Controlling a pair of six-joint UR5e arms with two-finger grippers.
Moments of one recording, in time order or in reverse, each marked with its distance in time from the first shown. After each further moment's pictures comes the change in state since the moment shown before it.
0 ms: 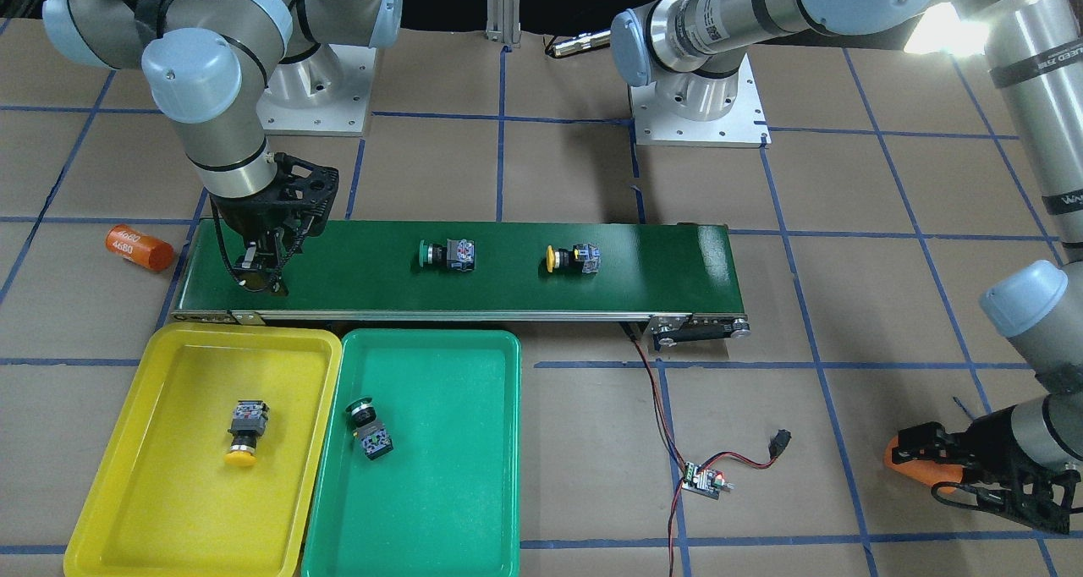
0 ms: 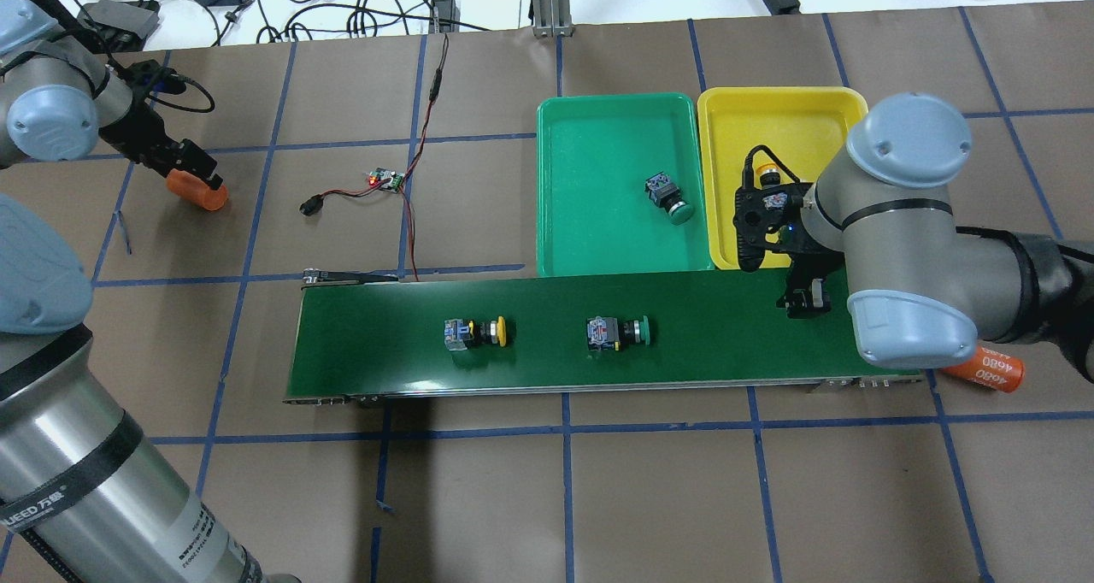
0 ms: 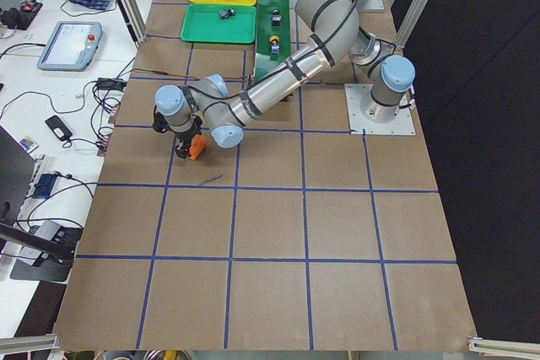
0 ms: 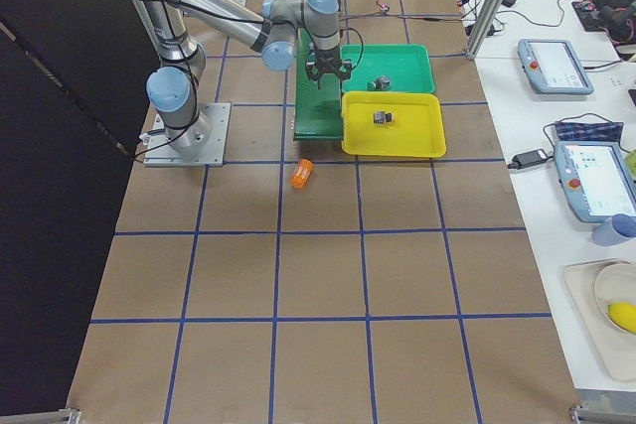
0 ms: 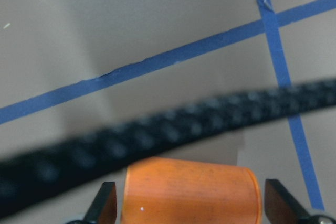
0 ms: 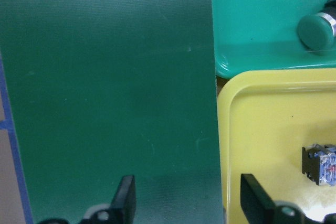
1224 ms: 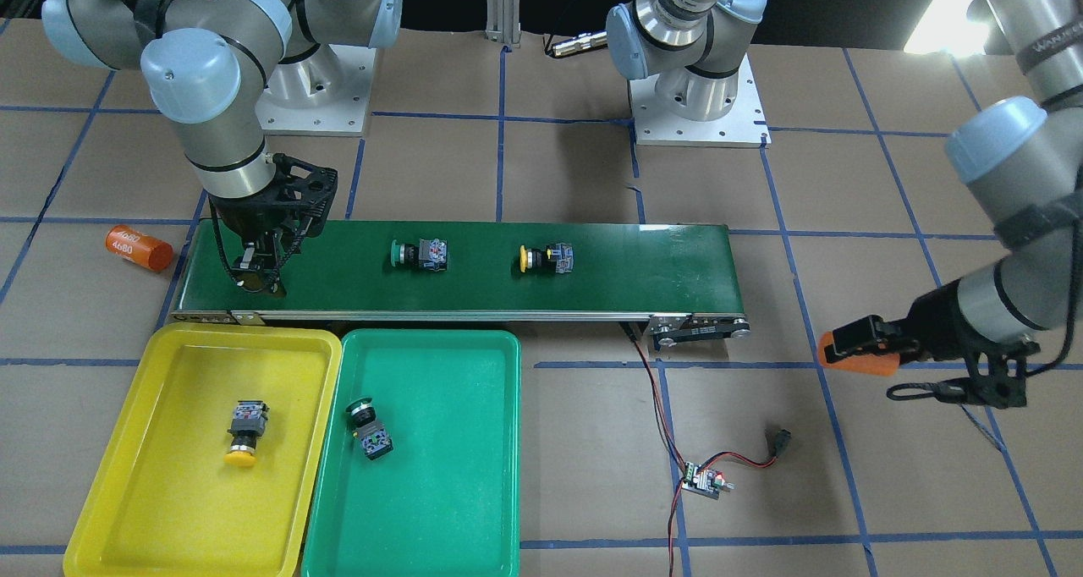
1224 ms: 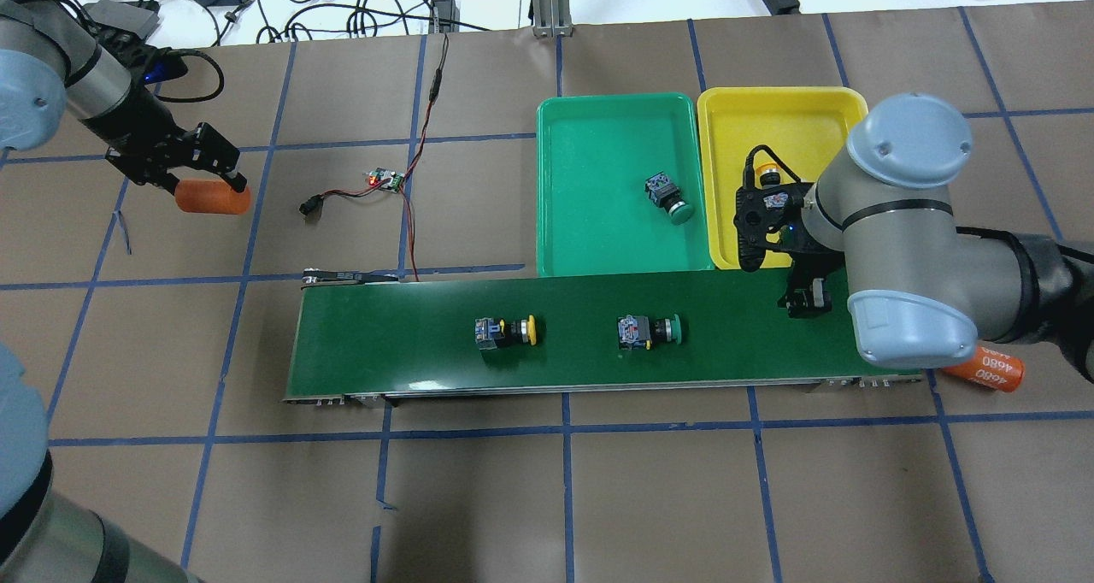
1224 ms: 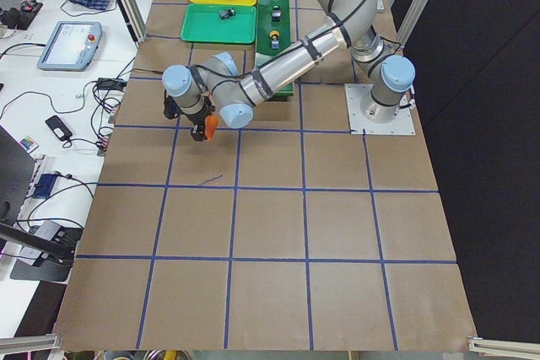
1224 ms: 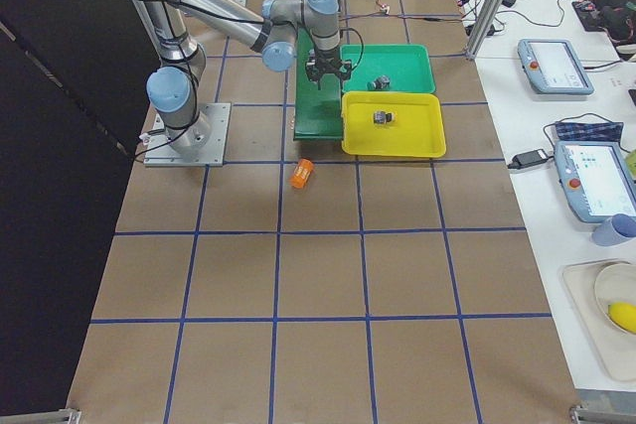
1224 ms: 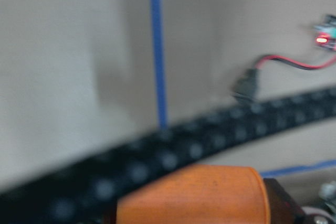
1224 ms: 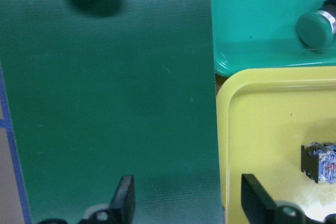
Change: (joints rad) left arm -0.108 0.409 -0.285 -0.219 -0.054 -0.427; right arm -0.002 0.000 -0.001 -0.004 -0.004 0.001
